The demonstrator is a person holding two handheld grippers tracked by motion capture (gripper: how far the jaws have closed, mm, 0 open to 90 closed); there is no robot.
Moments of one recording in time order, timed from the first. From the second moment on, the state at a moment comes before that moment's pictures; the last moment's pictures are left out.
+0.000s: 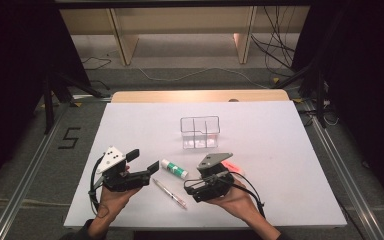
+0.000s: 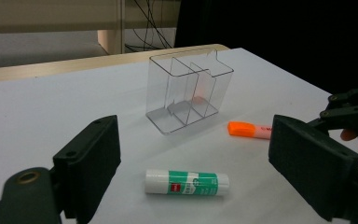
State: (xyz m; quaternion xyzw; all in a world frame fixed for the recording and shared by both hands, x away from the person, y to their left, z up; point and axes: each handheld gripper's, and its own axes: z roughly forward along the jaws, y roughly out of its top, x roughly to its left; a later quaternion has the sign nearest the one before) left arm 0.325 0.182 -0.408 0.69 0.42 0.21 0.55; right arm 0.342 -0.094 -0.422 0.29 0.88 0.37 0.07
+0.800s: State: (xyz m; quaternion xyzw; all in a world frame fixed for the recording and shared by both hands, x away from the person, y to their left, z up) left arm 0.326 0.192 -0.409 0.66 0.45 0.25 0.54; right arm 0.362 -0.025 -0.448 0.23 0.93 0.29 0.03
